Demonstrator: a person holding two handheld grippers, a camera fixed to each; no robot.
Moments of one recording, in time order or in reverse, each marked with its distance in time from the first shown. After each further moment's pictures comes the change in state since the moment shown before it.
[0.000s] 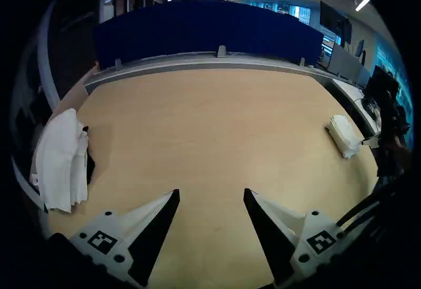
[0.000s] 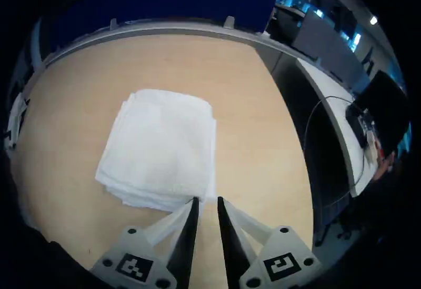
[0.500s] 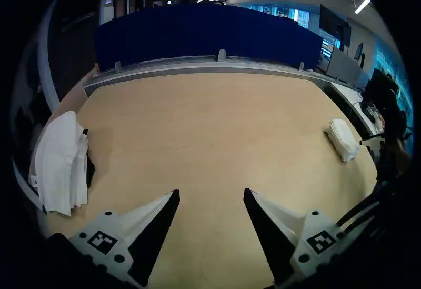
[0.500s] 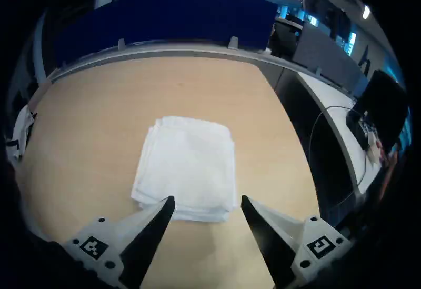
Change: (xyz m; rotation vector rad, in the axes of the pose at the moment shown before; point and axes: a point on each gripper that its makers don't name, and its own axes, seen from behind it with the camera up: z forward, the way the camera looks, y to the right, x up) left arm 0.007 -0.007 0.002 -0.011 0.025 -0.007; right arm 0.032 -0.047 -0.026 0.048 0.124 0.042
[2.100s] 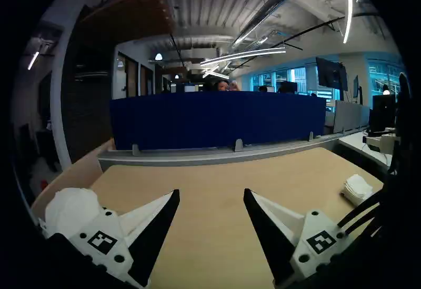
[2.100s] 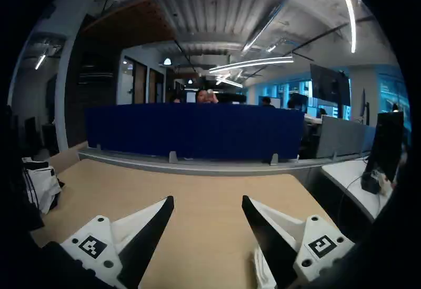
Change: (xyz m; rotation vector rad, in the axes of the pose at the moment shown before) left arm 0.160 -0.075 -0.015 0.068 0.564 0.047; right arm 0.205 -0.220 -0.108 0.100 0.667 0.025
